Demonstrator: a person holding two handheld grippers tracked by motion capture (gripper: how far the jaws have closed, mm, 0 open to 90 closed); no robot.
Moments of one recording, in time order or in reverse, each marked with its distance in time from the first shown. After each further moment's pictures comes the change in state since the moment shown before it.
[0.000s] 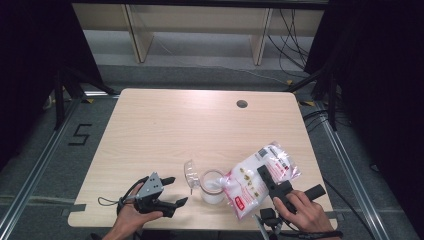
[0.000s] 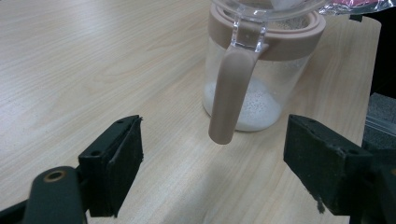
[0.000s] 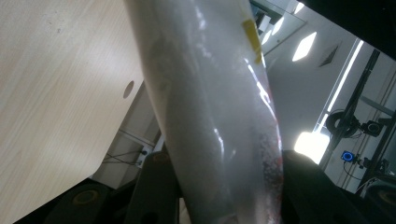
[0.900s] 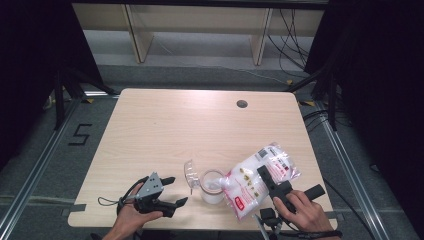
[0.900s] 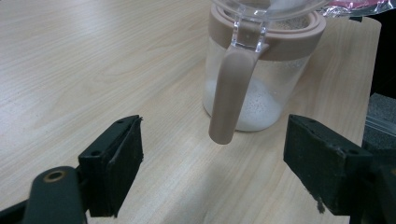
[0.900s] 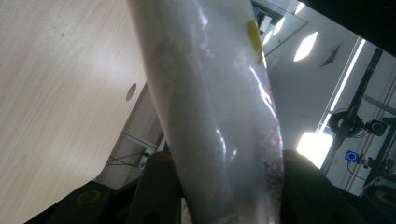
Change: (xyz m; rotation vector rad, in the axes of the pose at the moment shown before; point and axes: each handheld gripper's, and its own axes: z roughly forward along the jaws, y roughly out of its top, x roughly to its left) left arm 0.000 0.000 0.000 0.001 -0.001 0.000; right arm 0.002 0.000 0.001 -0.007 0.004 0.005
